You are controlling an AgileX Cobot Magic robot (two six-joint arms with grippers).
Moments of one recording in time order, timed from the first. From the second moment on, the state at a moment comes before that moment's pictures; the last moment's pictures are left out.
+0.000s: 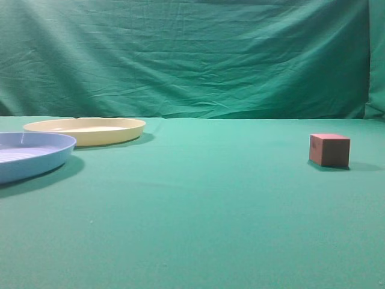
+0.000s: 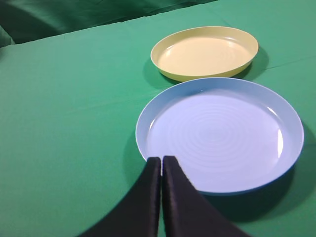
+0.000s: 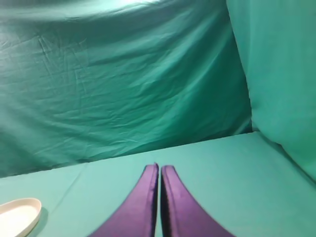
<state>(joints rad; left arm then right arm) -0.19 -0.01 0.02 0.18 0.36 -0.07 0.10 0.00 -0.04 0.09 0.04 0.16</state>
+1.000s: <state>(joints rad) -0.19 -0.01 0.02 0.18 0.36 -0.07 0.22 1.05 -0.69 0.23 0.63 -0.26</state>
